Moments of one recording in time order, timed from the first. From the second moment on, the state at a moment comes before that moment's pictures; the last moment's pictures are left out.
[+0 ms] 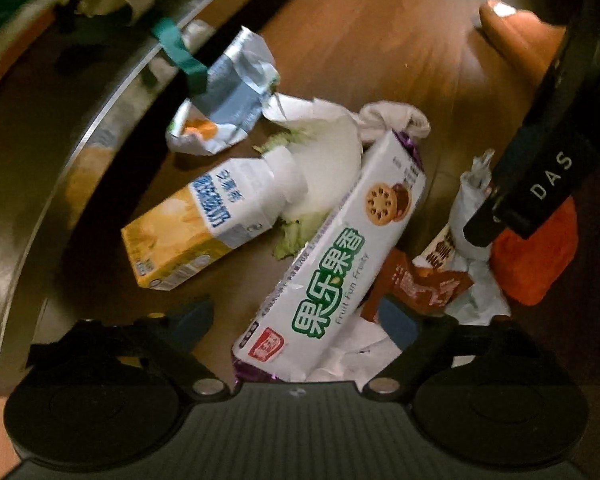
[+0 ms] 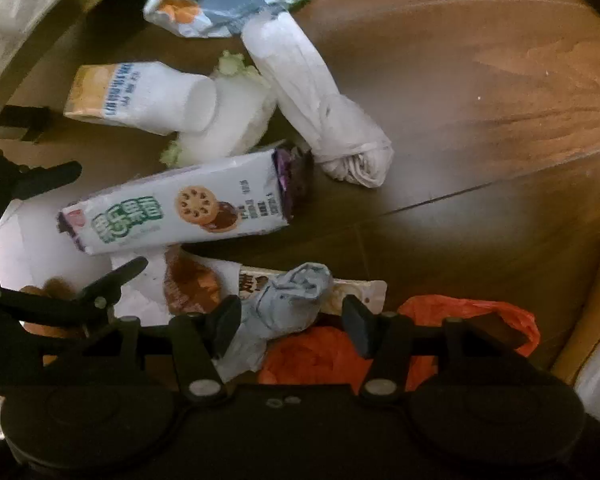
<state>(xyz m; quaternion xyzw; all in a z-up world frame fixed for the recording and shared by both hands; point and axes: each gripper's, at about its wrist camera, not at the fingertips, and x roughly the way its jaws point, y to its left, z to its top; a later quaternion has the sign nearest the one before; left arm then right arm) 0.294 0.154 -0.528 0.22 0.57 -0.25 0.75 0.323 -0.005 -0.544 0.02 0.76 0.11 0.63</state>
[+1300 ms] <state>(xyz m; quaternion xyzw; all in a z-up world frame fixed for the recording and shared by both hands) 0.281 0.167 -0.407 0.12 0.60 -0.23 0.76 0.318 -0.013 -0.349 -0.09 0.64 0.17 0.74</state>
